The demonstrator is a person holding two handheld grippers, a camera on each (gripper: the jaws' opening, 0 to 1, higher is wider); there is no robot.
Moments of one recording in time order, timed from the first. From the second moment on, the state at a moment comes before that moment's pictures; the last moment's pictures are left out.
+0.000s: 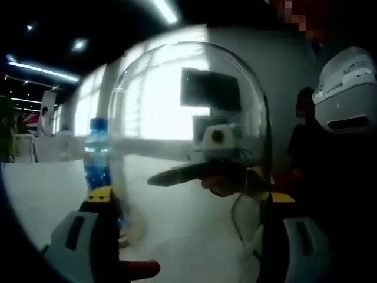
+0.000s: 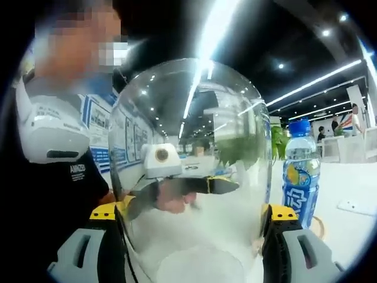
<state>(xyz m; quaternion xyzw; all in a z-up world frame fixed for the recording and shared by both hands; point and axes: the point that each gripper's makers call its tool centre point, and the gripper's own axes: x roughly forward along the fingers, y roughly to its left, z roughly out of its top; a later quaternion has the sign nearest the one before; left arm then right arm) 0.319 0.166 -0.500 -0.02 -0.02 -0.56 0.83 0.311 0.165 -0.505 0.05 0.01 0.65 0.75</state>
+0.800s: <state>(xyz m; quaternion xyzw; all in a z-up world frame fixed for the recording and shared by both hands) 0.316 0.162 -0.433 -0.05 0.01 -0.56 0.83 0.308 0.163 -0.435 0.08 0.04 0.64 0.77</state>
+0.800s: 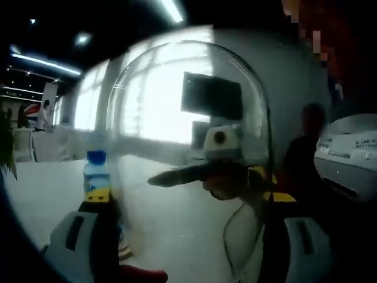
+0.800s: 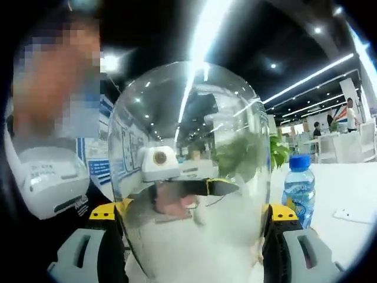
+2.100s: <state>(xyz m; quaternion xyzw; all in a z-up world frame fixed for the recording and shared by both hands) 0.373 0.157 -0.318 -0.02 0.00 -0.56 0.83 0.365 0.163 -0.314 0.04 0.01 0.63 0.78</state>
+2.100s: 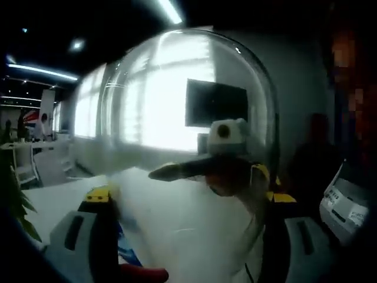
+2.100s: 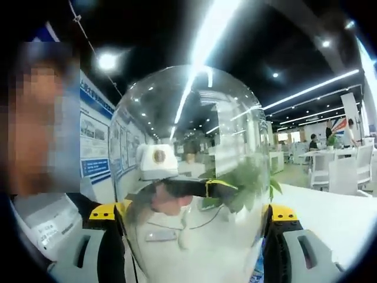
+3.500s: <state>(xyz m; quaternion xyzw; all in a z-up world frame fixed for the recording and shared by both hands) 0.484 0.154 -0.266 0.01 -0.02 -0.56 0.82 0.475 0.162 -0.264 0.03 -0.01 0.62 0.78</state>
